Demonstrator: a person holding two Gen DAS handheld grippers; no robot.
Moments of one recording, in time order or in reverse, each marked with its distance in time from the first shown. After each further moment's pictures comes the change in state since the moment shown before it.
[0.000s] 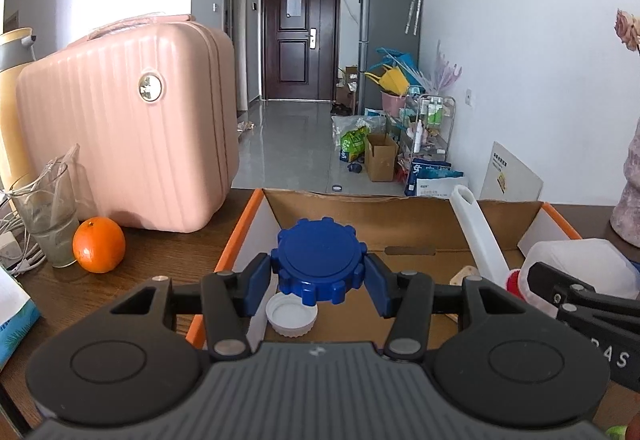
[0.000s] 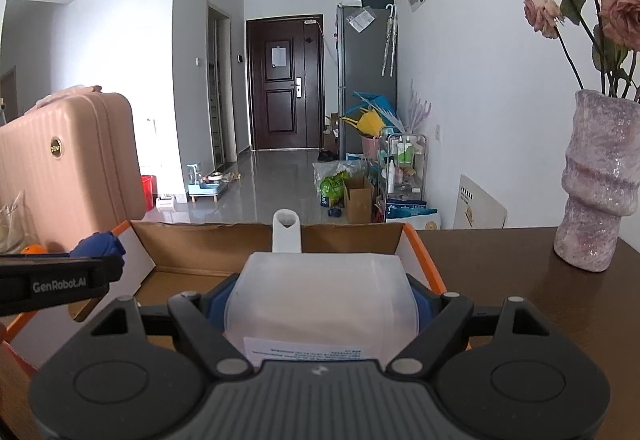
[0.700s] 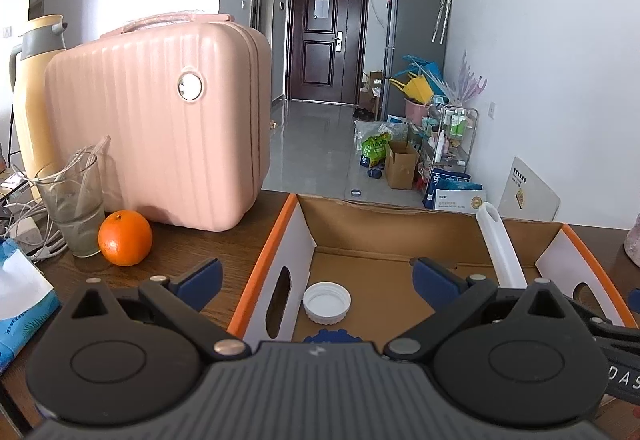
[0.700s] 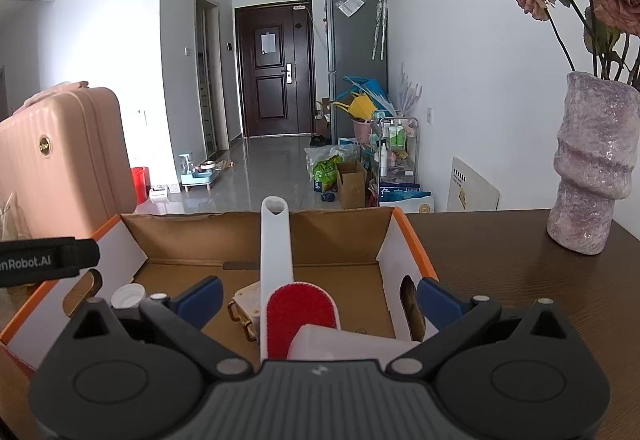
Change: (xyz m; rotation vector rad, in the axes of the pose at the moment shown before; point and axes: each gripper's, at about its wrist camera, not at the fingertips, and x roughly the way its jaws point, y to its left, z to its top) left arm -0.006 0.019 0.006 -0.074 -0.010 0.059; right arm -0.001 -0.004 0.000 0.019 0.034 -0.015
